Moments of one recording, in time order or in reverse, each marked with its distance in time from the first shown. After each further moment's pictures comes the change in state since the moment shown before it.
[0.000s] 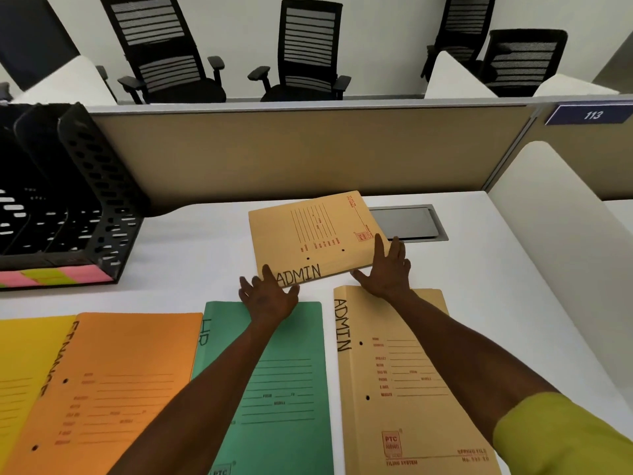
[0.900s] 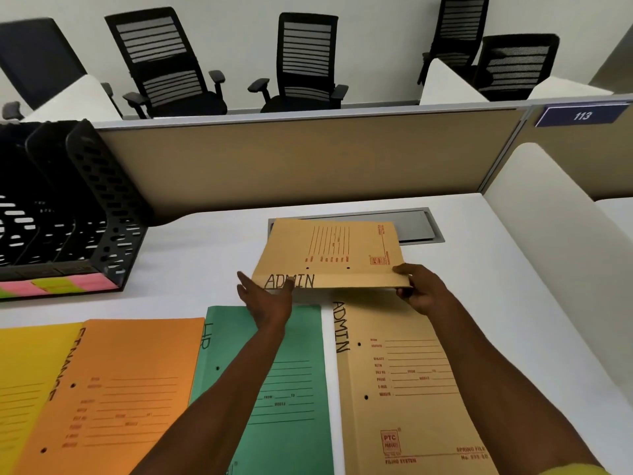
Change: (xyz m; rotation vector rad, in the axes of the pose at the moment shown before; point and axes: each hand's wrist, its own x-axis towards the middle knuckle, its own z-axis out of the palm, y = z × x) left_hand -0.038 0.020 -0.013 -0.833 0.177 -0.238; right_hand -0.044 0.047 -0.059 1.584 -0.241 0.632
